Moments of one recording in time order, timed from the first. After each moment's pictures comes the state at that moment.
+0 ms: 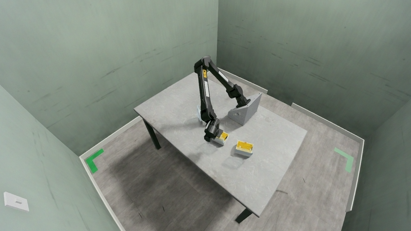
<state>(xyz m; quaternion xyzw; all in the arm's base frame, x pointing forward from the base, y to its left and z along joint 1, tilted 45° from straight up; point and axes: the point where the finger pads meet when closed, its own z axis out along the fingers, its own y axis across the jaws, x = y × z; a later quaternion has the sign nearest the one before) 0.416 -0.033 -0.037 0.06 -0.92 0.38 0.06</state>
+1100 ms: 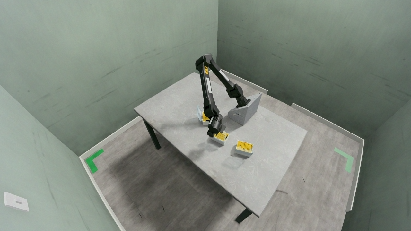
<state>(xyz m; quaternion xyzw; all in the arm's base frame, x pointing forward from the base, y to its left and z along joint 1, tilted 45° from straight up) 0.377 -0.032 -0.029 0.06 -0.92 0.38 0.06</state>
